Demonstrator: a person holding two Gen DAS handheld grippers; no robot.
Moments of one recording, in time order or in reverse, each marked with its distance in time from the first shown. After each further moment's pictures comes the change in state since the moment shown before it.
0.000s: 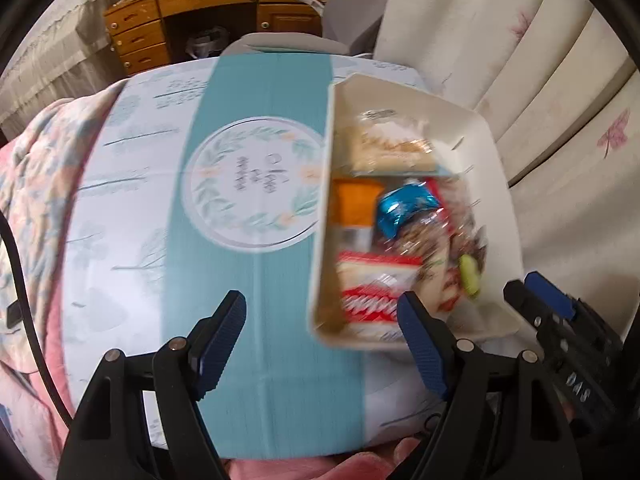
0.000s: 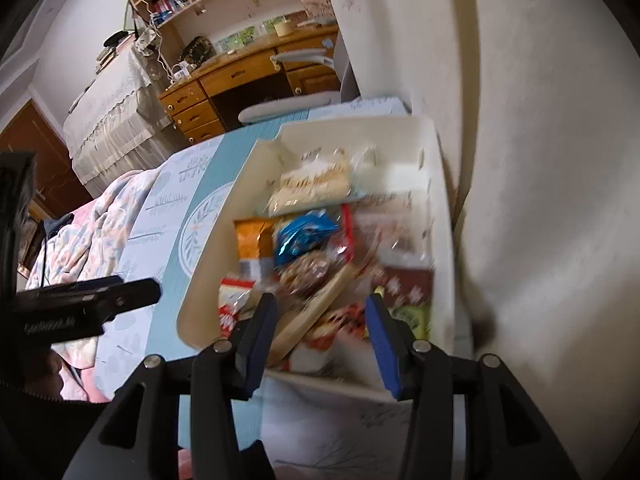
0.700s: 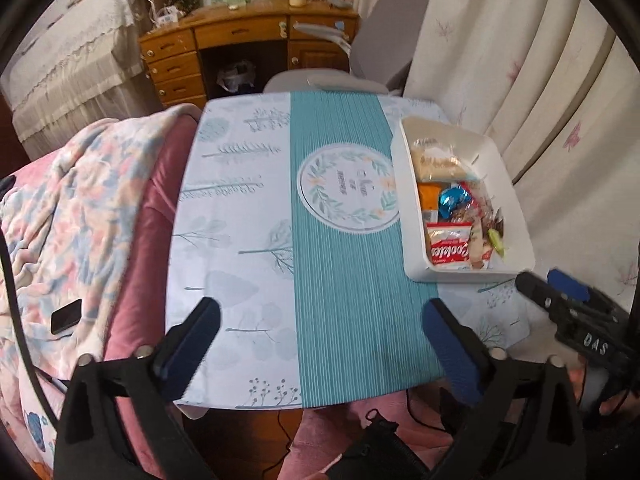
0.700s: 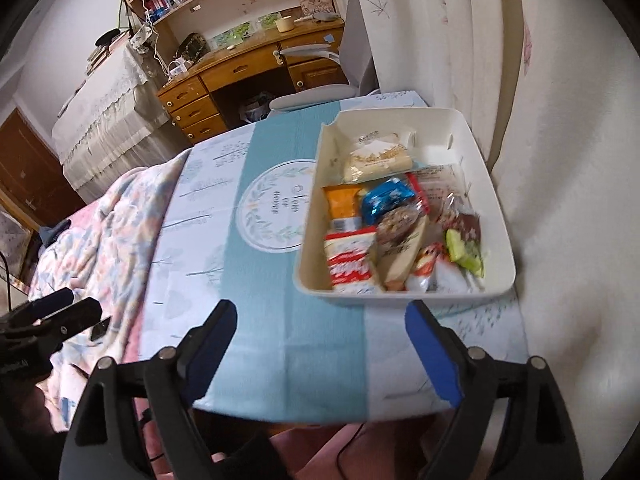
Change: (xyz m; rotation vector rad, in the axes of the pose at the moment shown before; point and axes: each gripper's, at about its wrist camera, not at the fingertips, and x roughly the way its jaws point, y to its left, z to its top) left arm -0.142 0.127 -0.062 0.038 -0.137 0.030; right arm -0.062 0.131 -0.035 0.060 0.021 -0.055
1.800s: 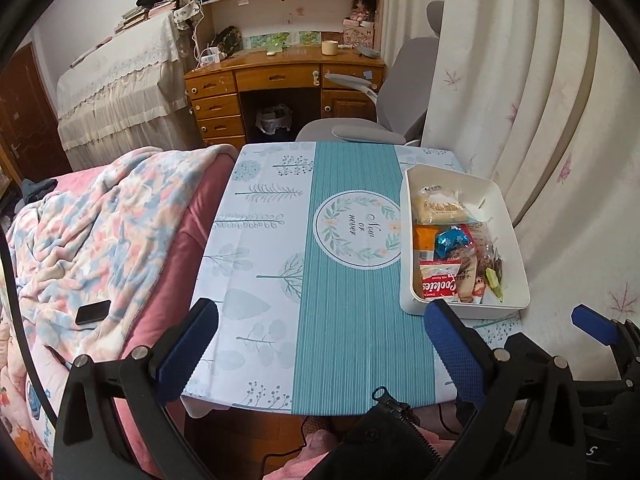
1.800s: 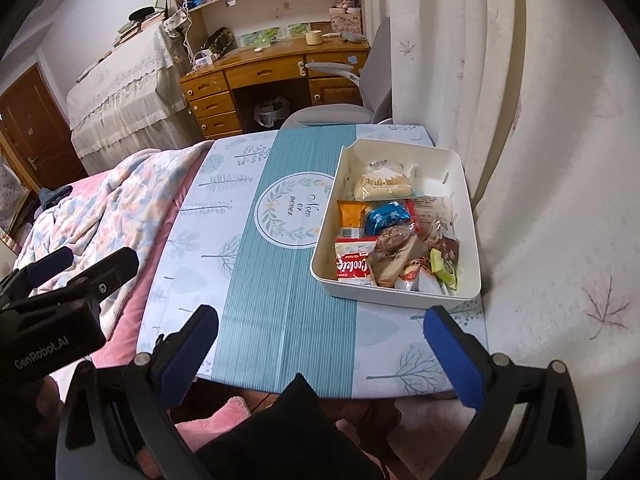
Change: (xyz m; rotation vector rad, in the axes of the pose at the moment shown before) left arm -0.053 -0.058 -0.018 -0.065 -0.165 0.147; right arm -0.066 0.033 -0.018 -0.158 -0.045 -0.063
